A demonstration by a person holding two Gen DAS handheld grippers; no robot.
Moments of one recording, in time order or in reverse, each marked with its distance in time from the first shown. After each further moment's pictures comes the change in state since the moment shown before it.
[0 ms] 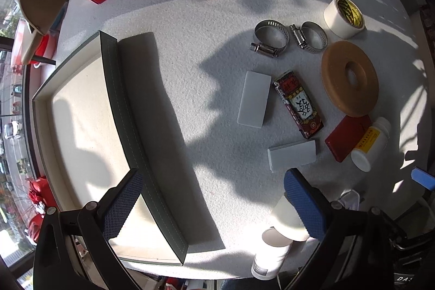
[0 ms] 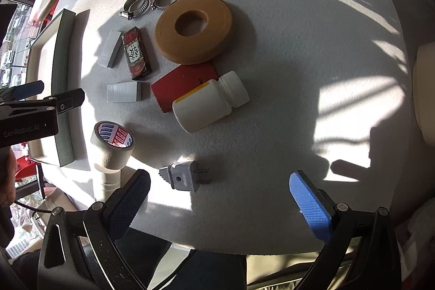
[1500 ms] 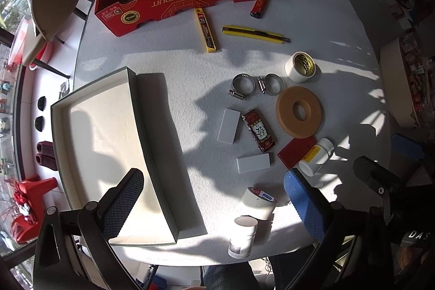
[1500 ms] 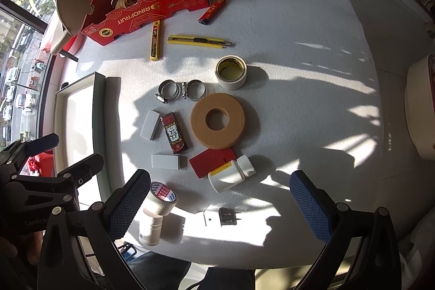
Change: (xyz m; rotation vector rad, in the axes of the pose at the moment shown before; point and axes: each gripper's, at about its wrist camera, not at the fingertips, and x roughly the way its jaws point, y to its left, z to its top) left arm -0.096 0.012 -0.007 -0.051 -0.119 -0.110; right arm -0.092 0.019 0.043 0.052 -0.209 0.018
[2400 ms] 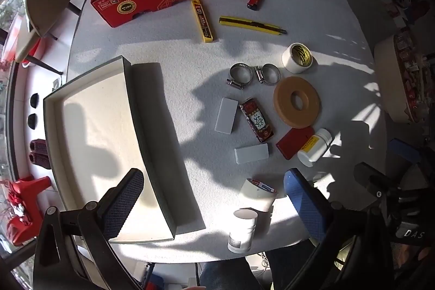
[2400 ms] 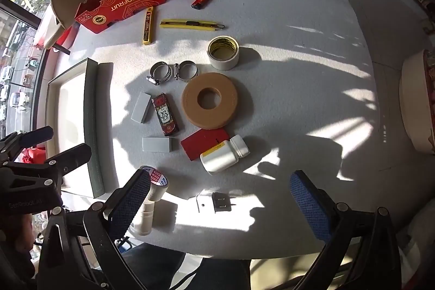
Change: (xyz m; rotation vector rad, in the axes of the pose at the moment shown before) left arm 0.004 0.006 -0.008 0.022 0.008 -0.032; right arm 0.002 0.002 -0.018 0.010 0.009 0.030
